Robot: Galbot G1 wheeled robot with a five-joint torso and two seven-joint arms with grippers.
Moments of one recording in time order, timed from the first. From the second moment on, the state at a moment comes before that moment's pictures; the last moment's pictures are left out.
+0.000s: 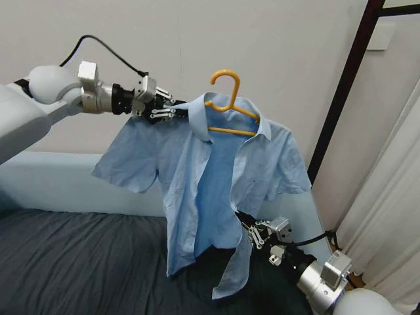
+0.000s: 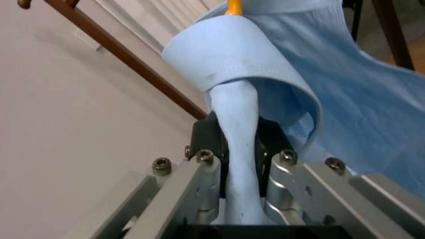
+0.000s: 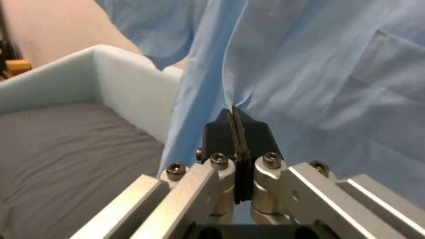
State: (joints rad) left arm -0.80 -0.67 1.06 -1.34 -1.11 -0.27 0.98; right arm -1.07 0.51 -0.01 2.41 0.73 -0.11 0.27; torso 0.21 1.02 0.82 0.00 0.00
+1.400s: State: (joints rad) left arm -0.80 -0.71 1.13 -1.27 -1.32 -0.14 1.01; right arm -0.68 0.26 0.27 2.50 1.21 -0.36 0.63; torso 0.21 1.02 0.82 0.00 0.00
